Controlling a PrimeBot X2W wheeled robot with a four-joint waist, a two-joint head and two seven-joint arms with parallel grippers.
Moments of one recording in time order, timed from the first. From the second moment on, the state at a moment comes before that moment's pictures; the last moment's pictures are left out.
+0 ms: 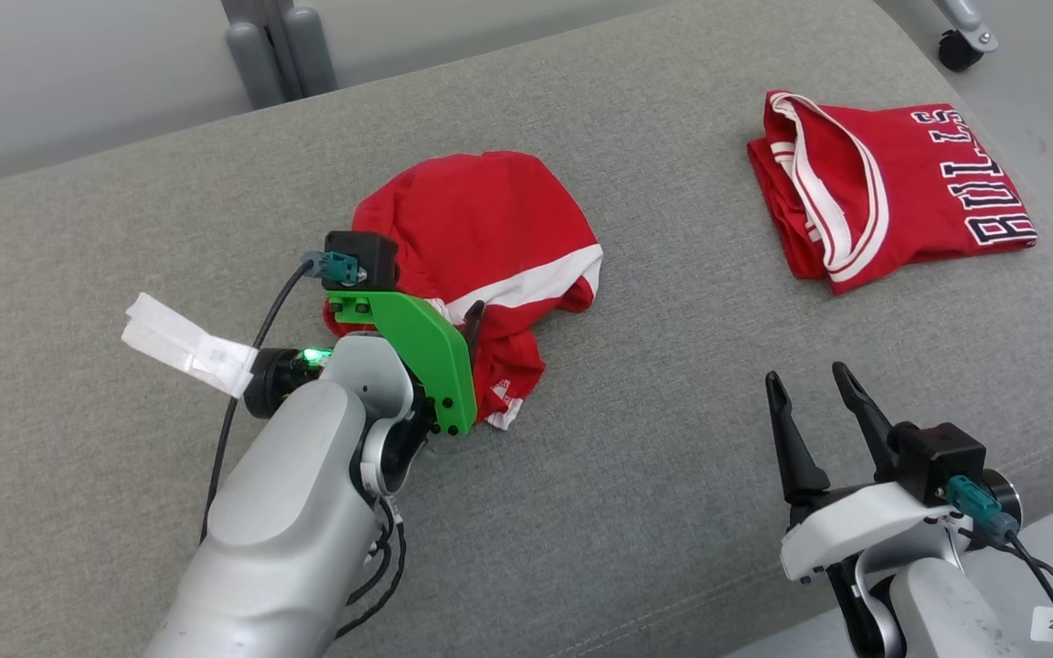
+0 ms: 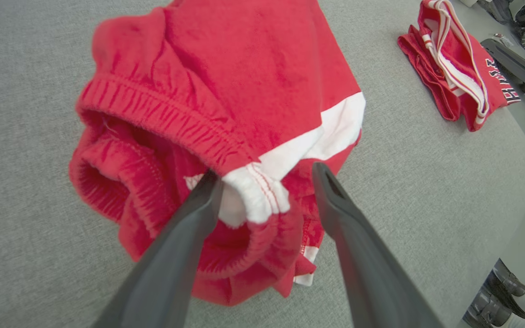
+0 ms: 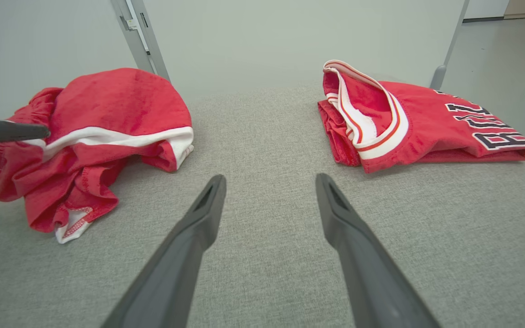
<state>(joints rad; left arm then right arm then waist) -0.66 0.05 -0.52 0.60 -0.63 0.06 0.37 -0.15 -0.07 0.10 0.30 0.18 0.13 -0.25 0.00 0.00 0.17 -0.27</state>
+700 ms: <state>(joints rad) -0.88 0.05 -0.66 0.37 -0.82 -0.04 -0.07 -0.15 -0.07 0.08 0.31 0.17 0.13 -0.25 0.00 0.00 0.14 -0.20</state>
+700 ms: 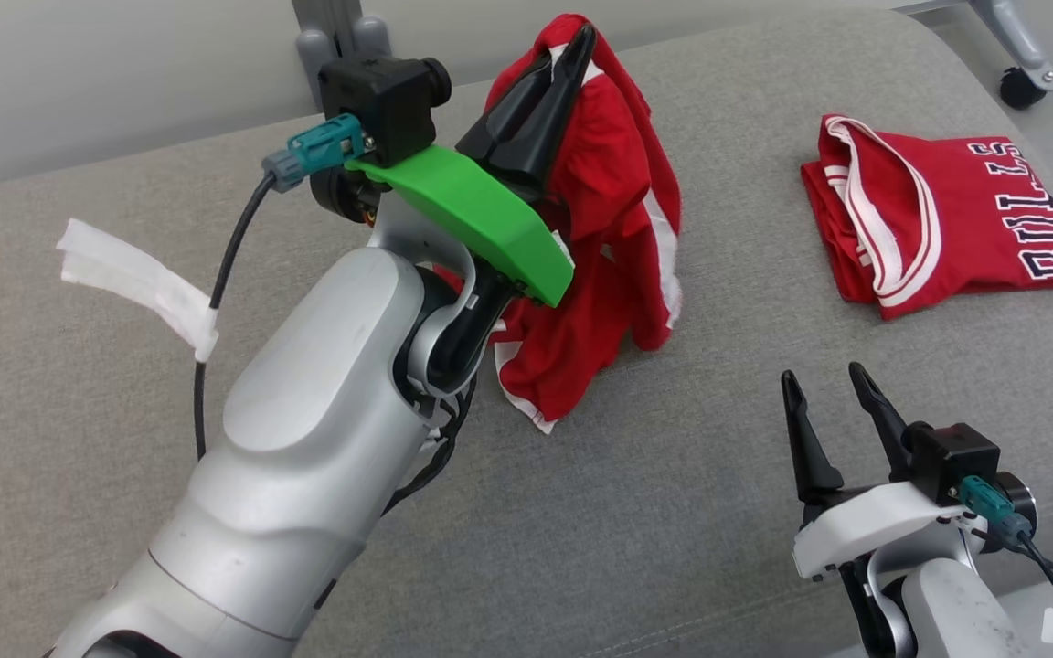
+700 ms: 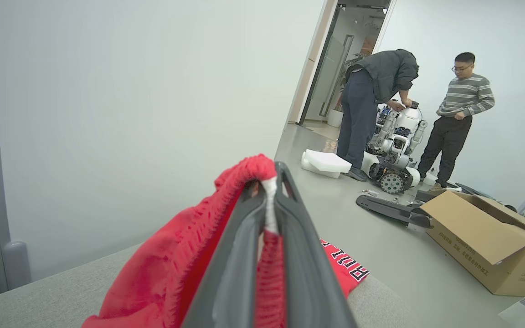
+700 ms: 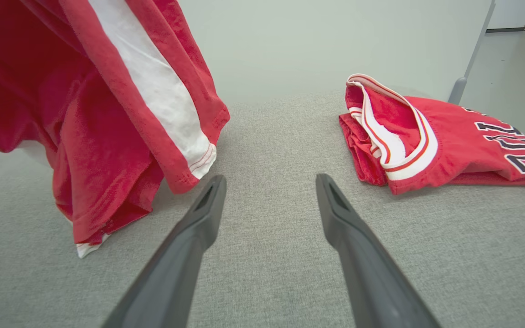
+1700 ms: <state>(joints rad) -0.35 0.31 -0.66 0.43 -0.85 0.08 -0.16 -0.15 -0.09 0.08 0.27 0.17 0.13 -0.22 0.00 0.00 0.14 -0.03</state>
